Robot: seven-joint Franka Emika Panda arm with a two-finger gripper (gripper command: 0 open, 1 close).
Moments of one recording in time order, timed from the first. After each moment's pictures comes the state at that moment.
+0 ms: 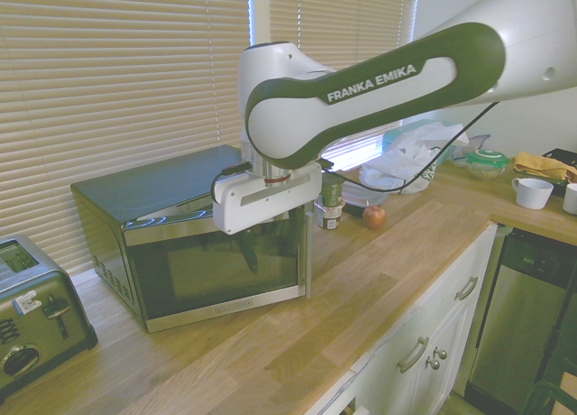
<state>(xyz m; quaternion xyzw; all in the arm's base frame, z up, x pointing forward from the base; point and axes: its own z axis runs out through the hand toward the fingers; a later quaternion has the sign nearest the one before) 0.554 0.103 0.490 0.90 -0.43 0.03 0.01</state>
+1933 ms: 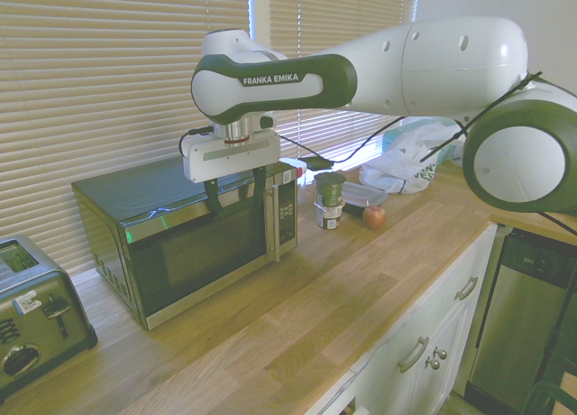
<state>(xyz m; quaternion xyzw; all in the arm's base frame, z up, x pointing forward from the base) 0.705 0.053 0.521 0.88 -0.48 0.03 0.01</state>
